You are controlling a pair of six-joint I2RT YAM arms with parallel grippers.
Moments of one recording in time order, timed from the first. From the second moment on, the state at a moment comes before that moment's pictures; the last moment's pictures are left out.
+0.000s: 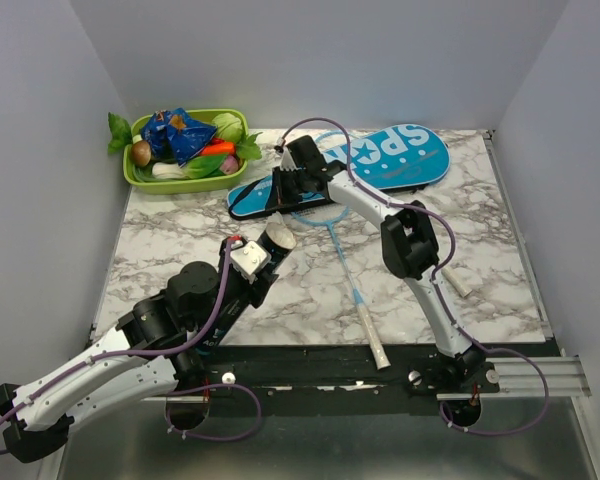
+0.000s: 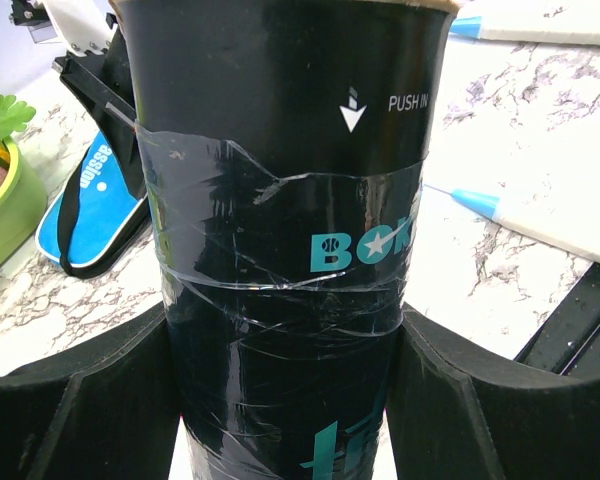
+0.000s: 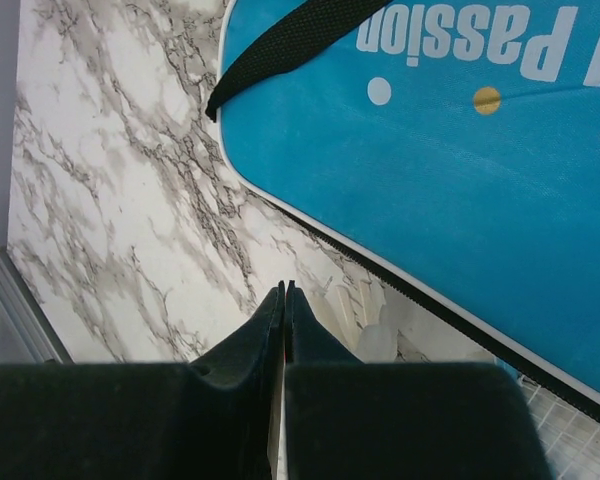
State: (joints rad) left arm -0.98 0.55 0.69 -0.39 -0.24 0.08; right arm 0.65 2.48 2.18 -0.47 -0.45 0.45
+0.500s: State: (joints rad) left arm -0.98 0.55 0.69 -0.39 -0.24 0.08; right arm 0.64 2.41 1.98 -0.50 -0.44 0.39
